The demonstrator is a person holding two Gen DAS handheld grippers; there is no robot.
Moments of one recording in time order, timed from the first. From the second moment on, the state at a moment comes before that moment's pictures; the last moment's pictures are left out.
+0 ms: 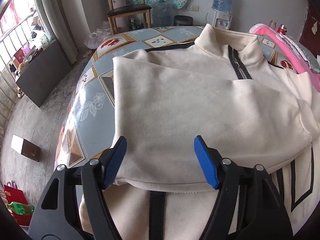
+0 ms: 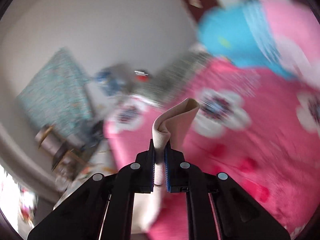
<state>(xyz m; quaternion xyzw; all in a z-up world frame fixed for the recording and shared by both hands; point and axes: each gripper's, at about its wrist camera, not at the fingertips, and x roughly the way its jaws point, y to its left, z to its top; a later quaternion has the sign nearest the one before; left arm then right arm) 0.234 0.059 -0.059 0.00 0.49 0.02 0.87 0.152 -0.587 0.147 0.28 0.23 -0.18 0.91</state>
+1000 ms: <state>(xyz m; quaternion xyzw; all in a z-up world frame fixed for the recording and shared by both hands) 0.225 0.056 -0.026 -0.16 0.50 -0.12 0.84 0.171 -0.262 -0.035 0.14 0.52 0.18 0.83</state>
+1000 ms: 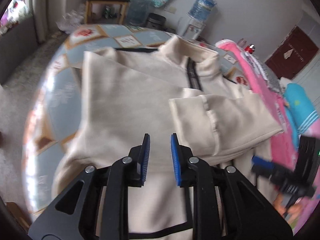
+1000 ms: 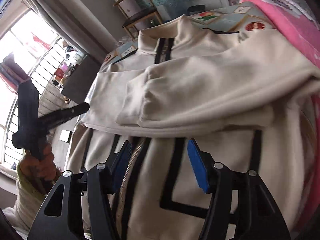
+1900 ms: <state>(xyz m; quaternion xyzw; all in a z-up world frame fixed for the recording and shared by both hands) 0.257 -0.042 -0.063 -0.03 0.54 -0.05 0.84 0.120 -0.293 -0.065 0.17 0.52 0.15 0.82</state>
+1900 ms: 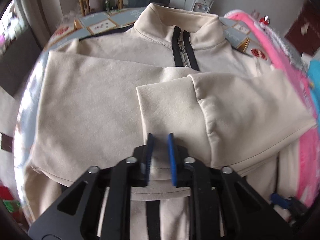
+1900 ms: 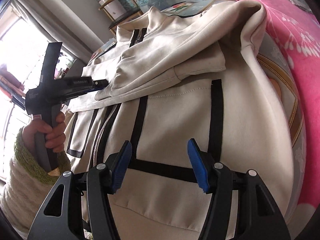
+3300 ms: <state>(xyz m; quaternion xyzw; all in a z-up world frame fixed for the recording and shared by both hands) 0.269 0.116 -0.065 -0.12 0.55 -0.02 0.83 0.111 -0.306 -0.063 0.15 0.54 0.06 0.83</state>
